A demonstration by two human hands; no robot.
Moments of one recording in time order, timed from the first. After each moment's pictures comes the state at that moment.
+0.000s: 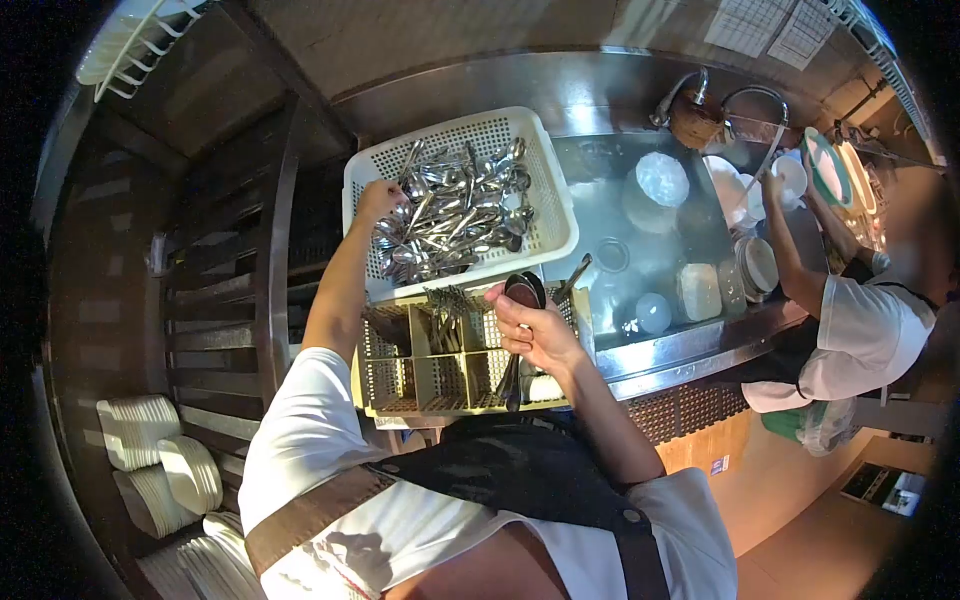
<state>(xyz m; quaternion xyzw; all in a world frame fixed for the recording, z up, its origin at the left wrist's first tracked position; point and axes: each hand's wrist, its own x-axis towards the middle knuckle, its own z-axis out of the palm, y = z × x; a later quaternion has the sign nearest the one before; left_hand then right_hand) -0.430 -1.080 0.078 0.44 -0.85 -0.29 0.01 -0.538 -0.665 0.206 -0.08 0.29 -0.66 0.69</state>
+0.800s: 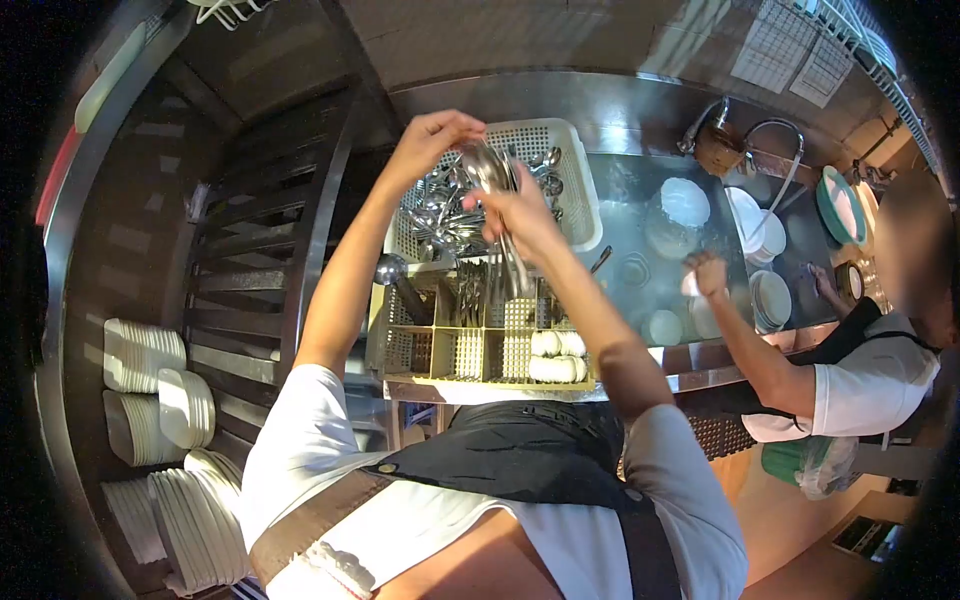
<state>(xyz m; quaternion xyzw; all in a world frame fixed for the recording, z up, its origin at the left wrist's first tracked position) -0.445 -0.931 0.297 0.10 -0.74 -0.61 0.29 -0.540 -0.763 0.273 -0.28 0.40 -0.68 0.54</state>
